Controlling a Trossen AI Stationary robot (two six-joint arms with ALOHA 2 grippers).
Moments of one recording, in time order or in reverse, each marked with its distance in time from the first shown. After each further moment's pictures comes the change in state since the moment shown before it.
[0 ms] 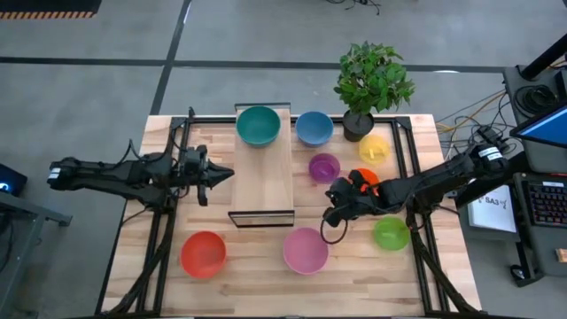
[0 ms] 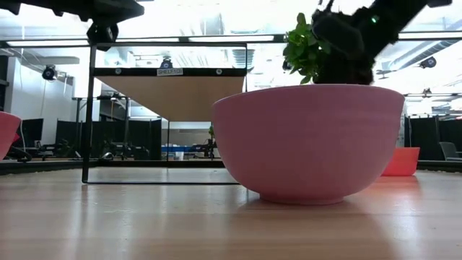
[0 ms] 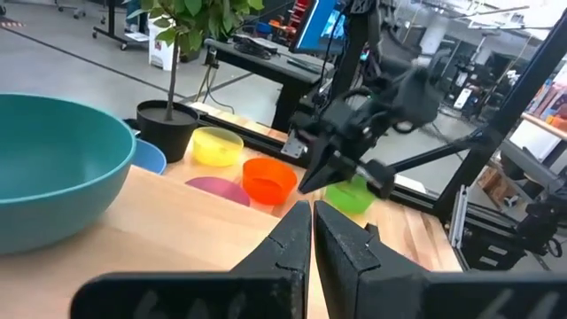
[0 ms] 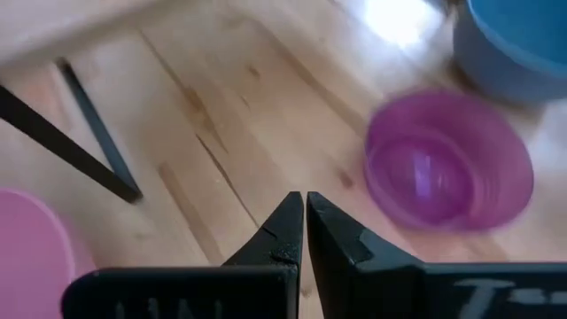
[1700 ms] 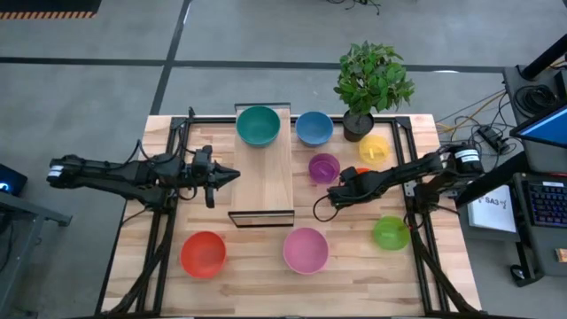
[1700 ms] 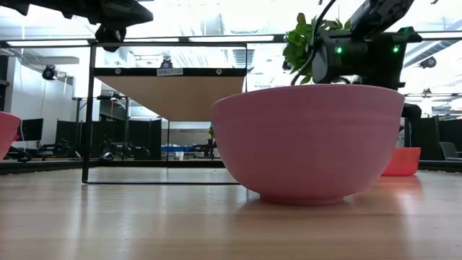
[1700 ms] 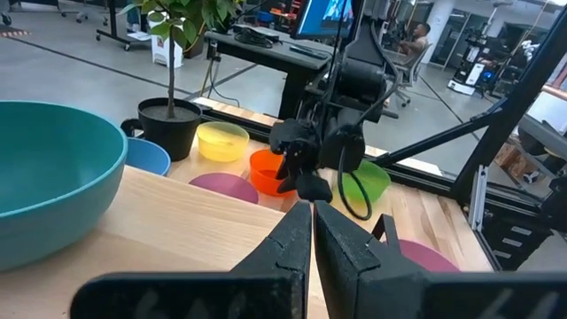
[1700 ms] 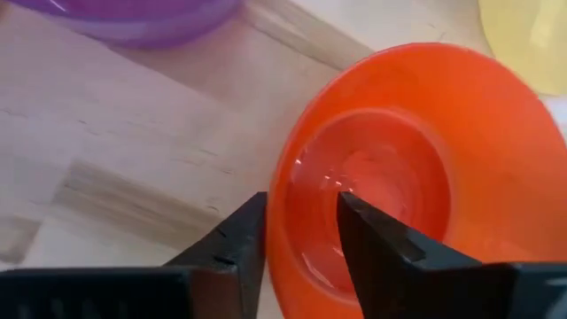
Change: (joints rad) left arm 0.000 0.087 0.011 0.035 -0.003 0.064; right arm -0.219 0.233 0.007 -0.431 -0.170 0.459
